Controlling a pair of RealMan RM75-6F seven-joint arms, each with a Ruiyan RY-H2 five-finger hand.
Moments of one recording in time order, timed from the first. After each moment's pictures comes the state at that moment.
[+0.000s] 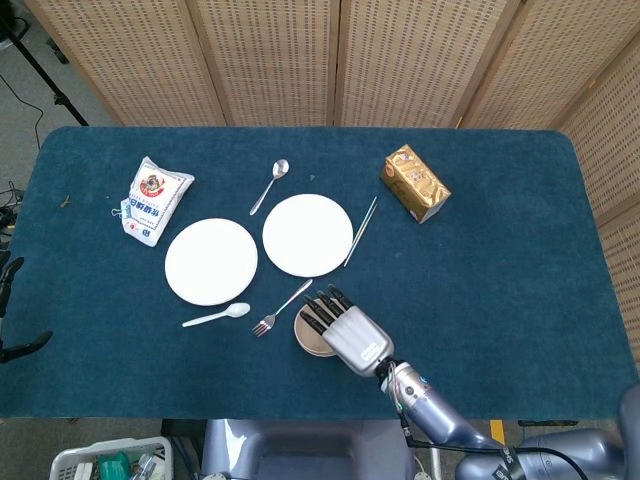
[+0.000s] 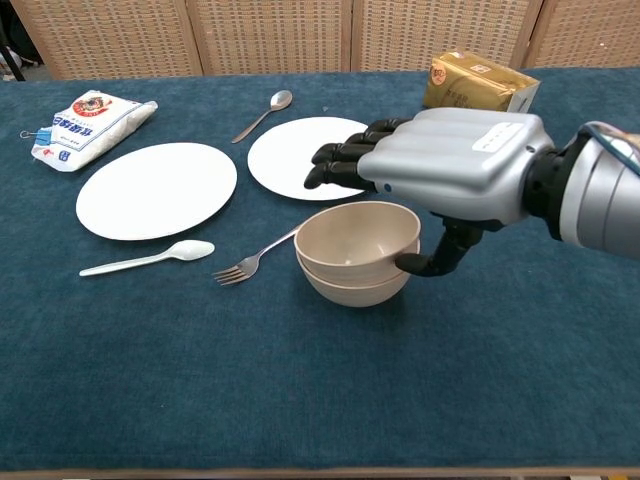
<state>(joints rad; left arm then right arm) -0.09 -1.09 -0.09 -1.58 1.46 1.50 -0.09 0.82 -1.44 0.06 -2.00 -1.06 1.05 -0.98</state>
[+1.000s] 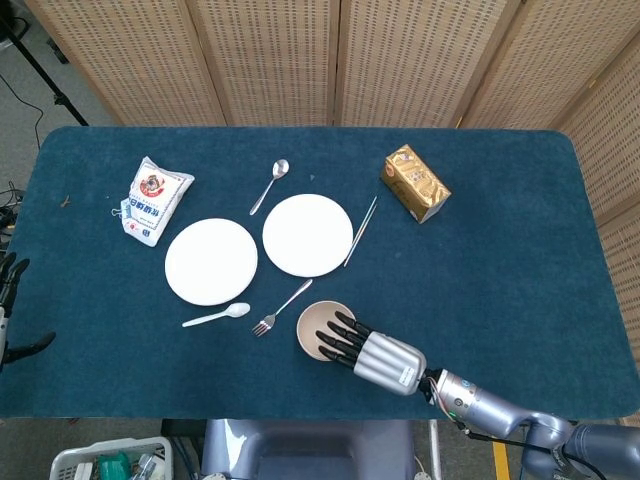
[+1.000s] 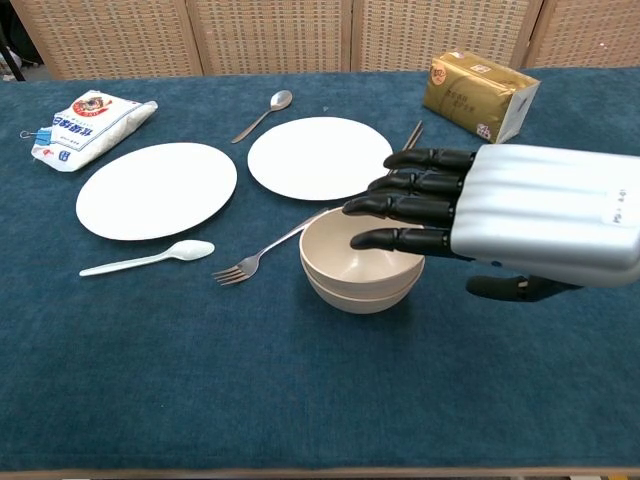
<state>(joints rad) -0.10 -1.10 -0.09 -1.58 1.45 1.49 -0.07 0.75 -1.35 -0.16 -1.57 -1.89 1.15 -0.54</state>
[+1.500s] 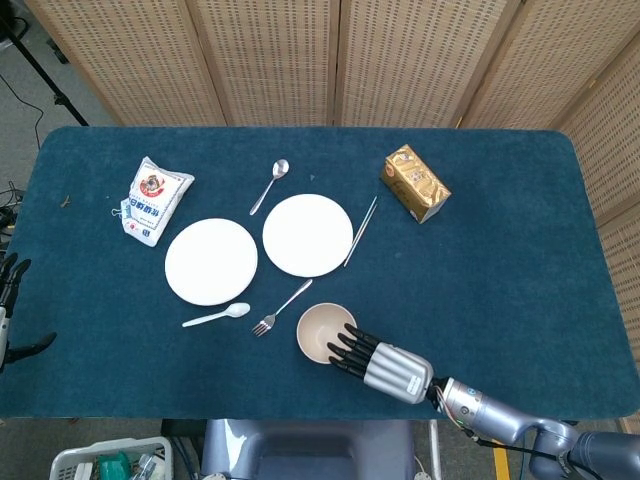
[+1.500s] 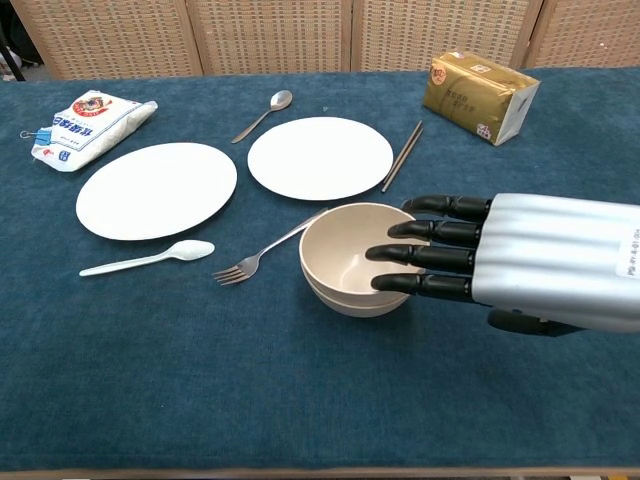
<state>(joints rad) -0.10 -1.11 -0.08 -1.57 1.45 1.49 -0.07 0.70 -1.38 -0.18 -1.51 -1.94 1.12 -0.55</state>
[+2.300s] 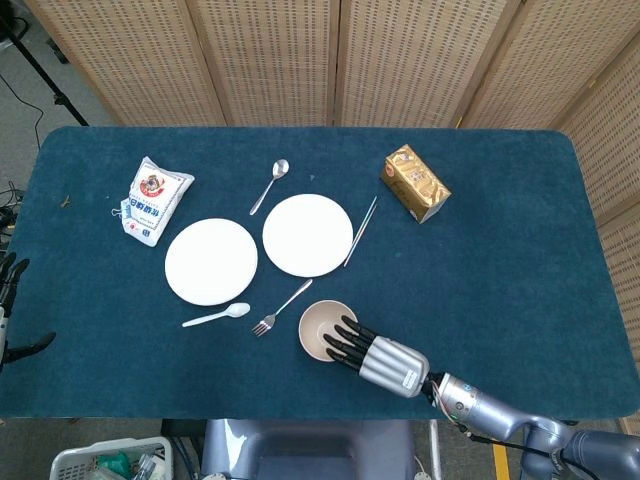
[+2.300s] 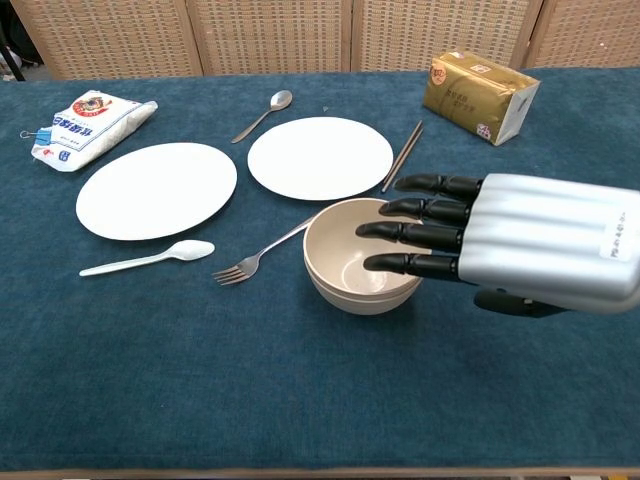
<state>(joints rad) -0.10 -1.10 -0.09 -1.57 1.45 1.49 -0.08 0.68 -1.39 -0.12 -1.50 -1.95 1.13 -0.57</state>
